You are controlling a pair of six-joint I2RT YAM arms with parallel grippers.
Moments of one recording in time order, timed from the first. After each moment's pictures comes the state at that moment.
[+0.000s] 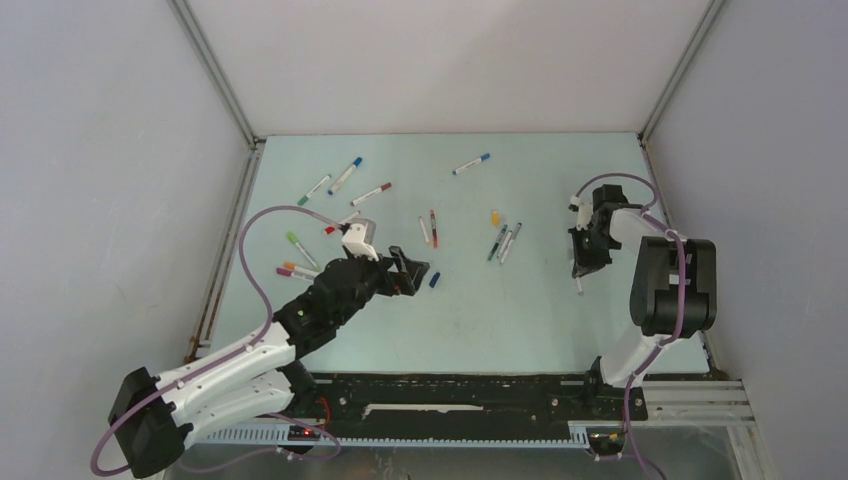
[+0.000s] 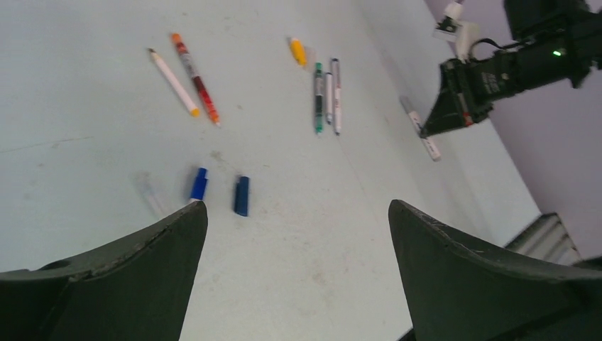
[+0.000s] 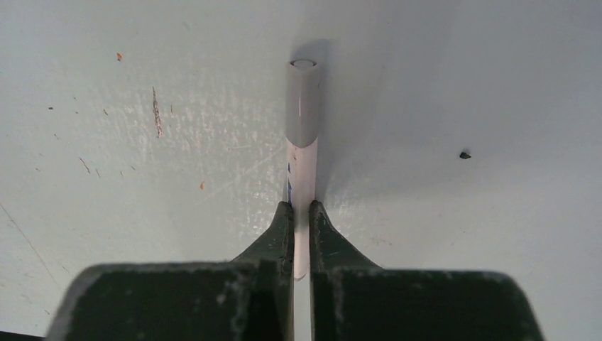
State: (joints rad) left arm -0.83 0.84 0.50 0.08 -0.25 -0.57; right arm -0.08 1.72 1.02 -0.65 -0.15 -0.14
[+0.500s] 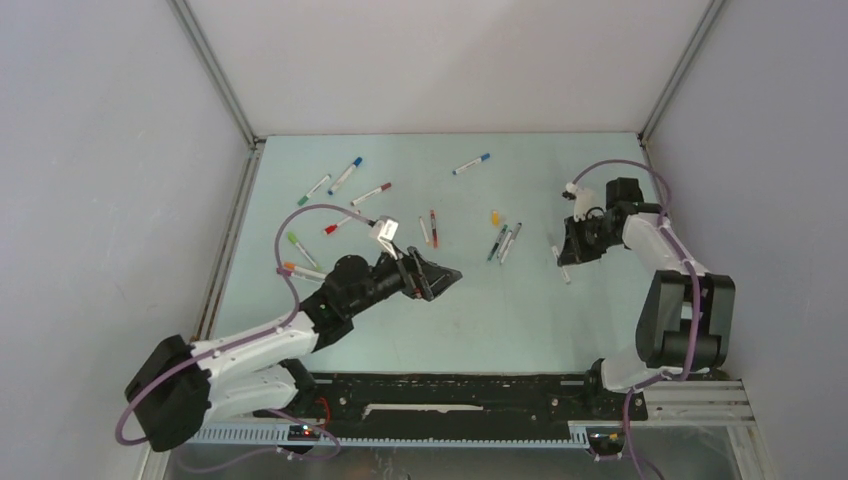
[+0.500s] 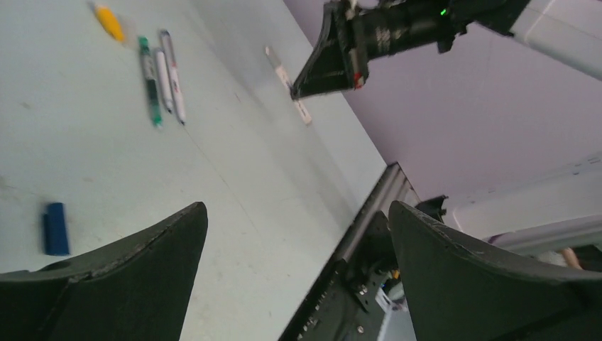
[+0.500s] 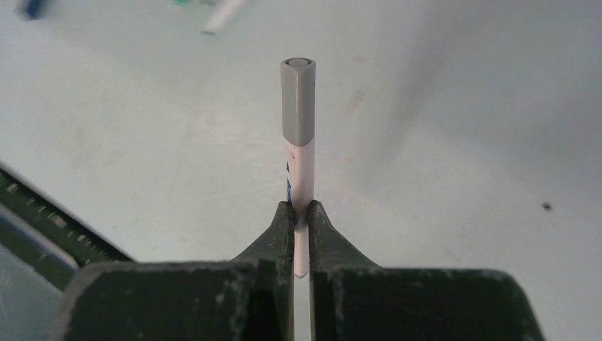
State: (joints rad) left arm -0.82 1.02 0.45 0.49 0.12 -0.75; right arm -0.10 1.56 1.03 -0.74 -0.47 -0.34
